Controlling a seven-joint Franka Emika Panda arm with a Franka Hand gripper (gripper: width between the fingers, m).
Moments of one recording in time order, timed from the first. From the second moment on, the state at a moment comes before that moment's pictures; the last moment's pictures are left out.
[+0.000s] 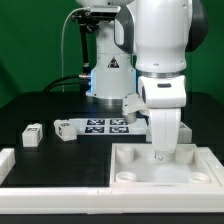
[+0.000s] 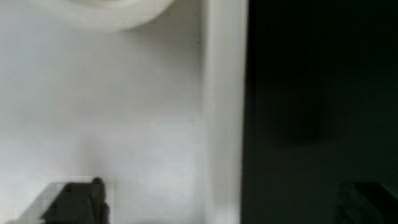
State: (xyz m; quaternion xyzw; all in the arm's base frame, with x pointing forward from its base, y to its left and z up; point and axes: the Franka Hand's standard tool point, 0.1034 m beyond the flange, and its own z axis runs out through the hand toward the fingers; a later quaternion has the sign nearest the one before) arm 0.489 0.075 0.014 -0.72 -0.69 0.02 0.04
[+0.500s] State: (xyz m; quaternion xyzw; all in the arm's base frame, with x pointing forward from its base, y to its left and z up) arm 0.489 0.074 0.015 -0.72 -0.69 0.02 0.04
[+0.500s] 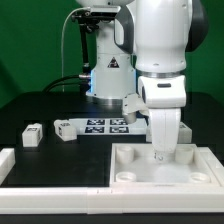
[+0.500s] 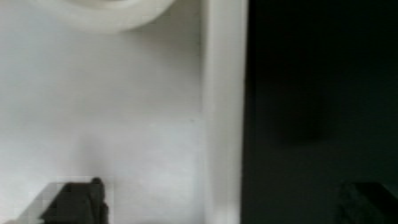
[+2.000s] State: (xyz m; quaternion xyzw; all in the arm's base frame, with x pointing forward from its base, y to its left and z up) arm 0.447 0.076 0.040 -0.97 -0.22 0.03 0.04
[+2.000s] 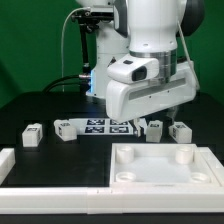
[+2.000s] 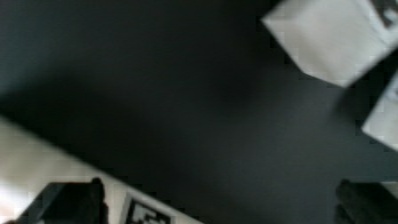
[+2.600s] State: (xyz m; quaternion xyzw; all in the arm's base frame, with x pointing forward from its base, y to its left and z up) arm 0.429 0.131 0.039 -0.99 -0.09 0.03 0.04
